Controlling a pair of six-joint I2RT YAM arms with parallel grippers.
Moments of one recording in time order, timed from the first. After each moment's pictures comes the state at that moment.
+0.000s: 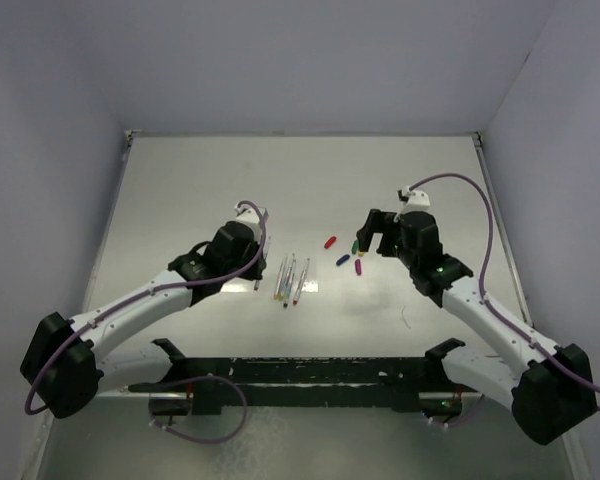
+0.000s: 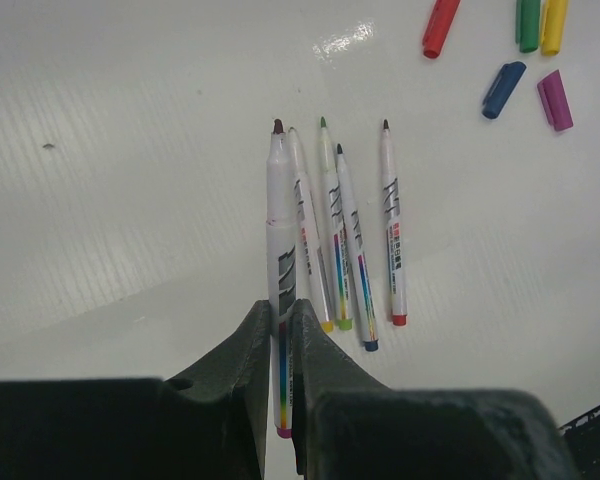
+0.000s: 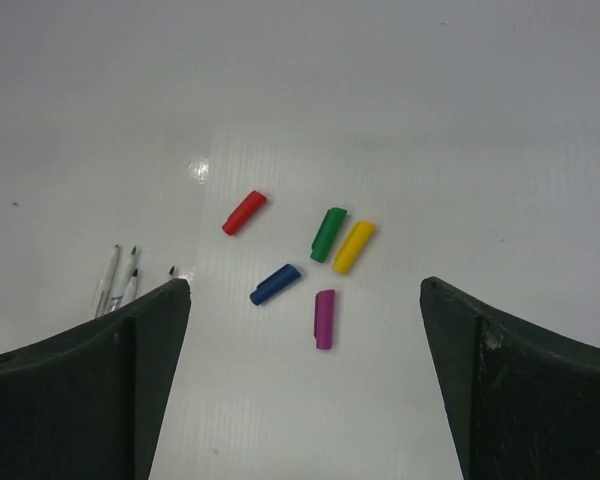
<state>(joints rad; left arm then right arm) -0.71 1.14 0.72 -0.30 -0.13 -0.40 0.45 1.02 0.64 -0.12 0.15 0.42</state>
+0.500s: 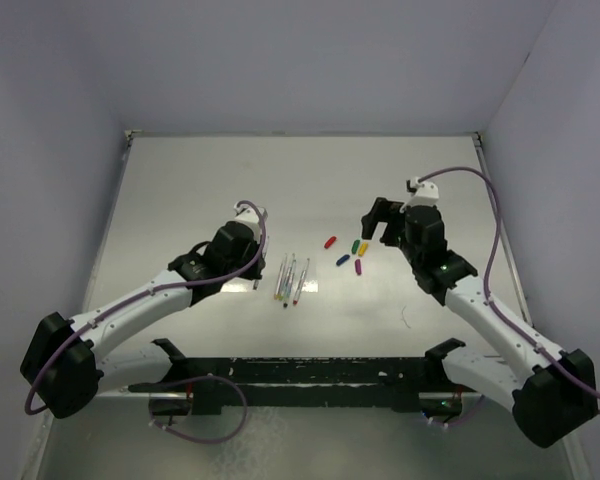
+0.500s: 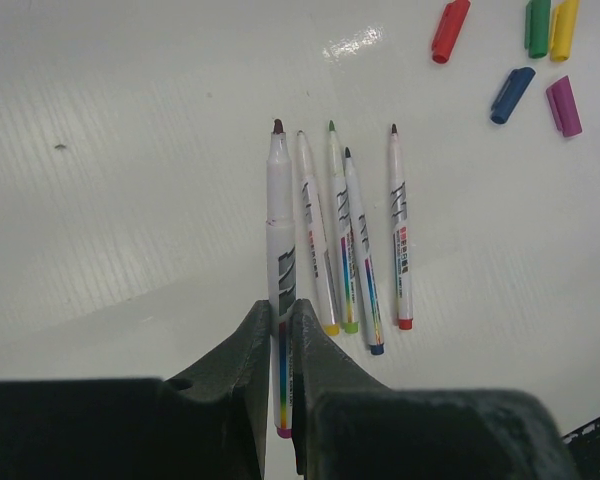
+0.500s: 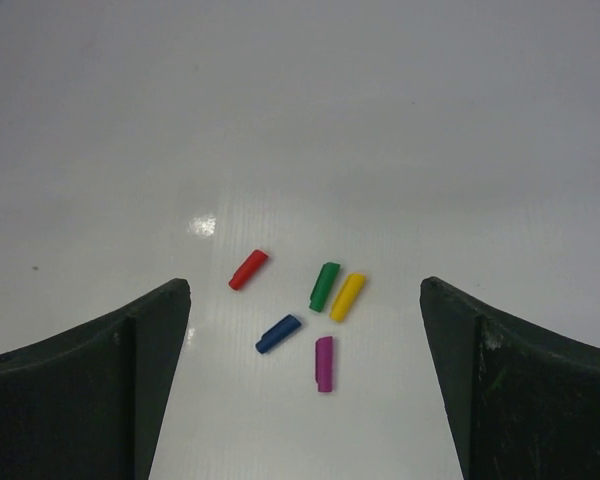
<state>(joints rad) -0.71 1.14 0.72 -0.30 -0.15 -0.40 0.44 0.99 0.68 -0.08 0.25 0.41</state>
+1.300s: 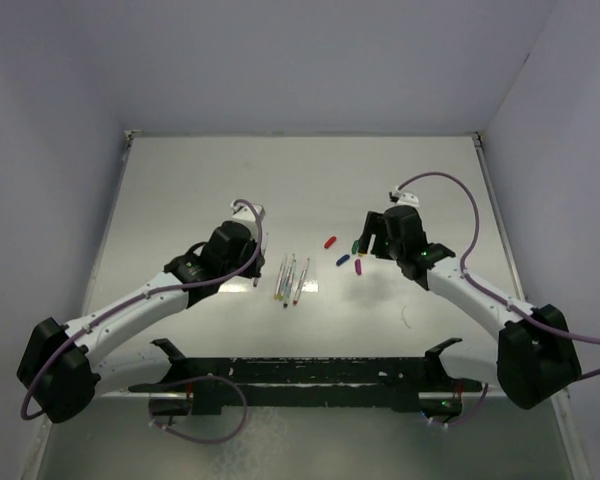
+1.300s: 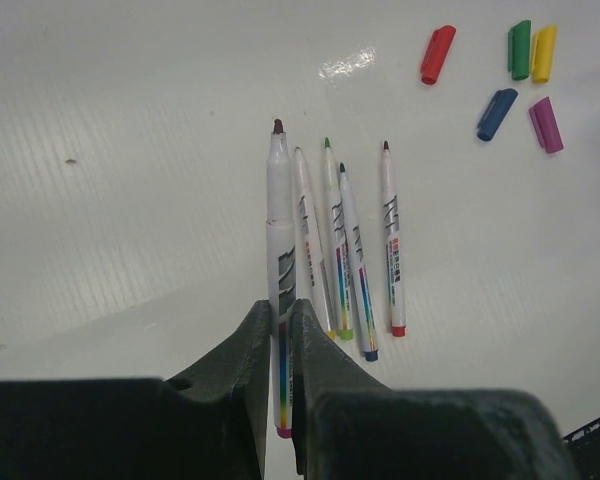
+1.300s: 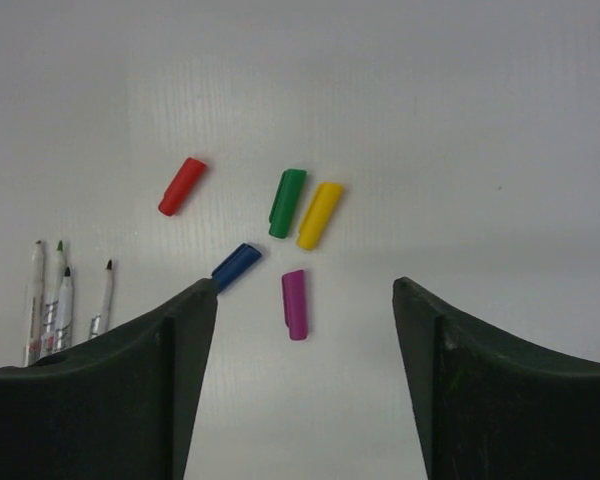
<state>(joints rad) -0.71 1.11 0.72 -0.30 -0.16 -0.41 0.44 1.22 0.71 -0.19 0.20 0.50</state>
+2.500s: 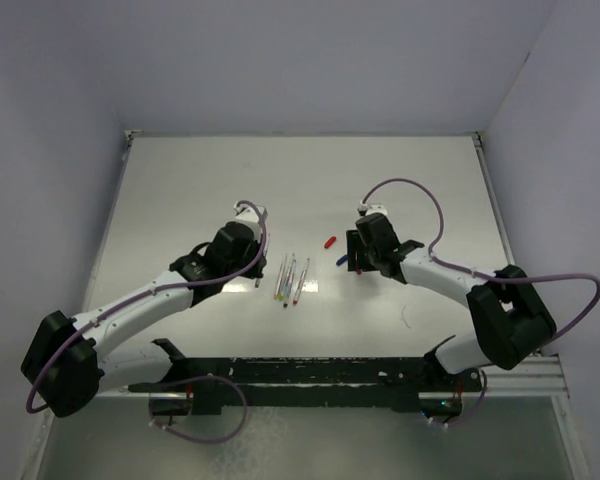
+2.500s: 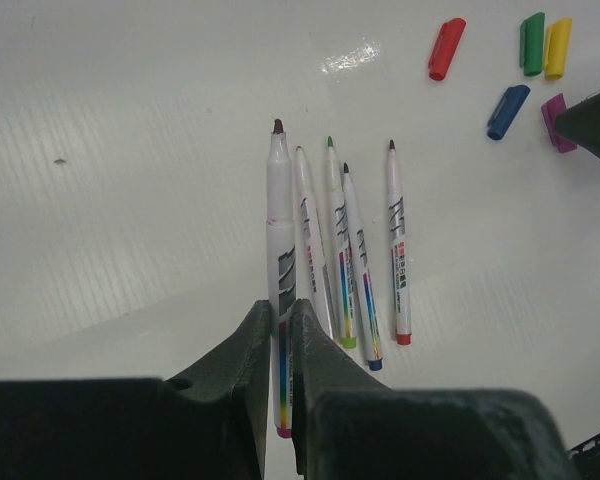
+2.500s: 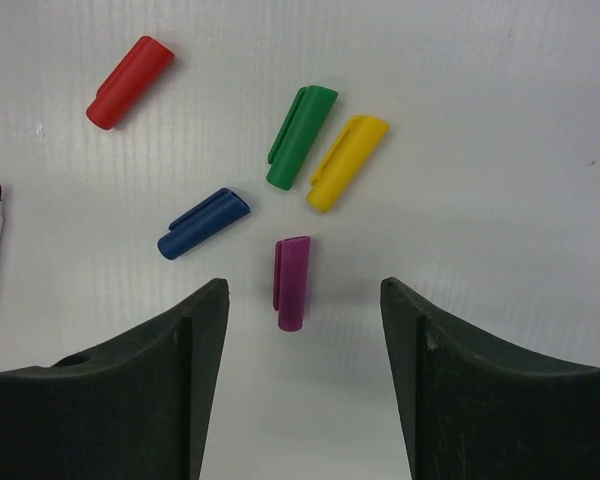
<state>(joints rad) -0.71 1.15 0.70 -0.25 -0.16 -0.41 0.56 1.45 0.73 -0.20 0.24 0.39</state>
